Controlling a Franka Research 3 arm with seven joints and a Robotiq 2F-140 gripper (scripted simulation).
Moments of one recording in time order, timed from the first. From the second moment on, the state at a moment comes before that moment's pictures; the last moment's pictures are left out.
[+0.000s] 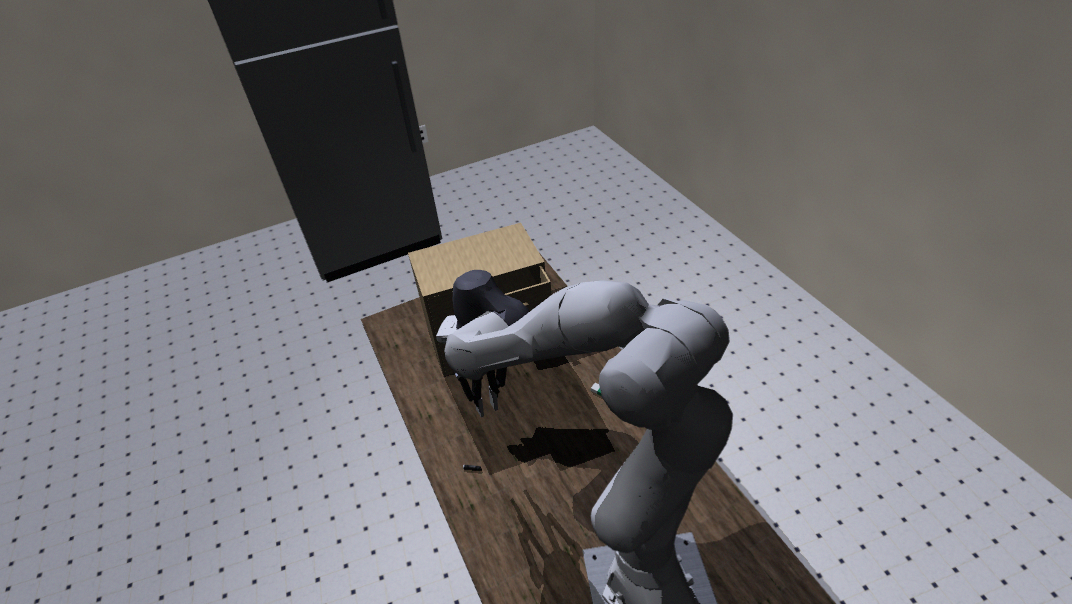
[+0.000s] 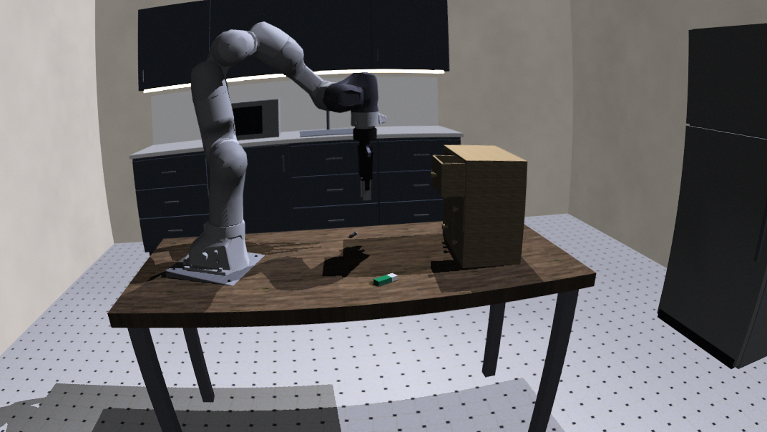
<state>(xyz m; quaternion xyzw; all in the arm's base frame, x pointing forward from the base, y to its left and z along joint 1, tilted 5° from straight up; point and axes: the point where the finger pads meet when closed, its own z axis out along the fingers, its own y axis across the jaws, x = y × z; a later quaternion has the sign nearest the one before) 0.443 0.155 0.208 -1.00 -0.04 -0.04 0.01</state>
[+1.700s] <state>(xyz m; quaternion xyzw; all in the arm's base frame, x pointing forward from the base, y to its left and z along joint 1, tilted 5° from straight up) 0.439 0.176 0.185 -0.99 -0.17 -0.04 0.00</state>
